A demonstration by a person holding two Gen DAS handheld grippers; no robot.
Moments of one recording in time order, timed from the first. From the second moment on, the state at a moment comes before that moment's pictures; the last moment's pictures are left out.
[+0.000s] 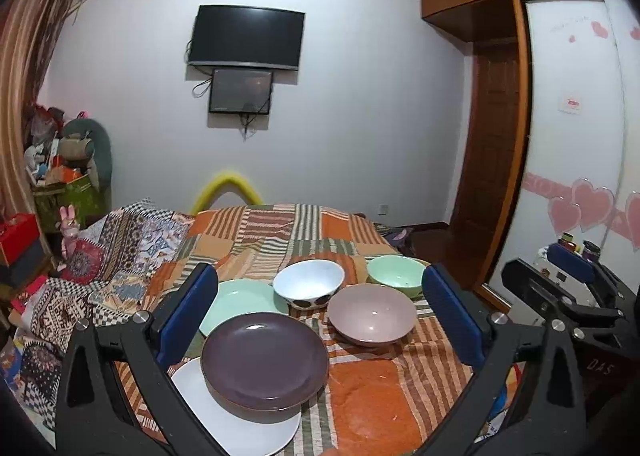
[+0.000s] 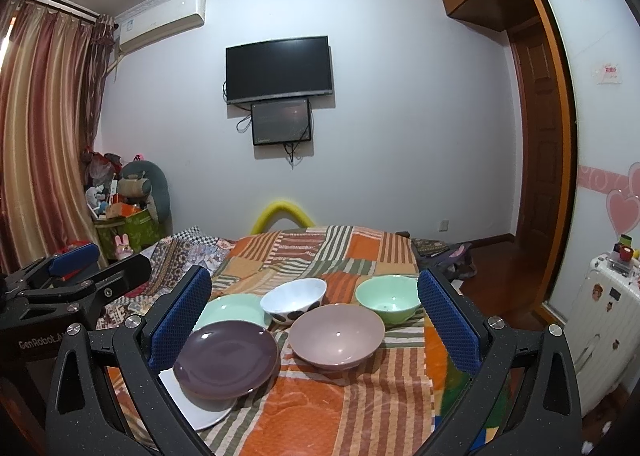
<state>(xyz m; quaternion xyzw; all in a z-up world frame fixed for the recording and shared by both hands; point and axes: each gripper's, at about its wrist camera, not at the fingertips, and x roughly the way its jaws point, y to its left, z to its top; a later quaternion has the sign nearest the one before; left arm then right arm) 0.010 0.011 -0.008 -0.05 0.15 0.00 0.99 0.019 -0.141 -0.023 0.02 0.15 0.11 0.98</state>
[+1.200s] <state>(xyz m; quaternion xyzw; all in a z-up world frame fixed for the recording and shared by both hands) 0.137 0.158 -0.159 -0.11 0.38 0.05 0.92 0.125 -0.097 -0.142 0.04 0.39 0.19 0.90</state>
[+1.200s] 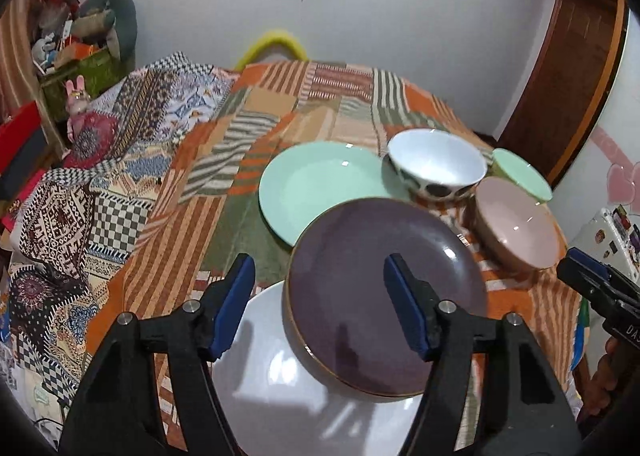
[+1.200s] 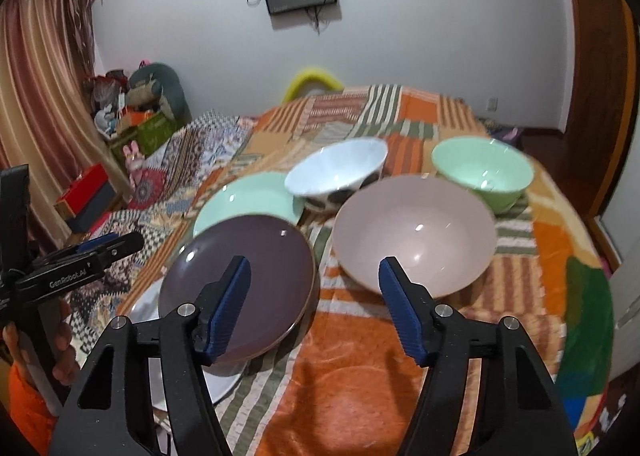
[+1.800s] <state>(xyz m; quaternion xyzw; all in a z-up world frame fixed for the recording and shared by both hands) 0.180 0.185 -0.212 -0.14 0.44 0.02 0.89 0.154 -0.075 -0.192 0.03 0.47 0.20 0.86</state>
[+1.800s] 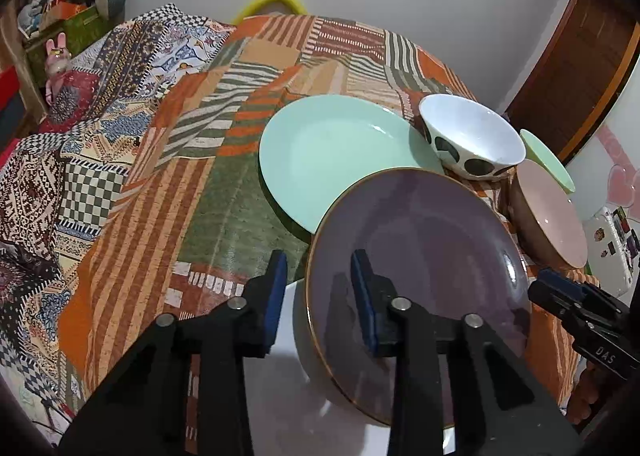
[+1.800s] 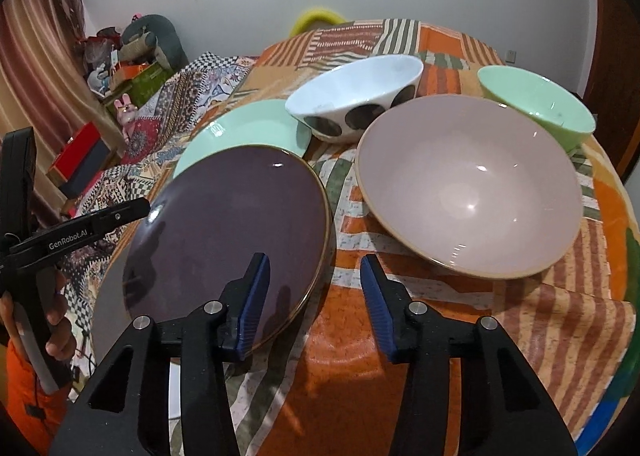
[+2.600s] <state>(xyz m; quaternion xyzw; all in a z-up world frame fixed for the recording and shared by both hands) 0.187 0.178 -0.224 -0.12 0.46 0.00 0.88 0.165 -0.065 -0.204 0.02 0.50 0.20 0.84</state>
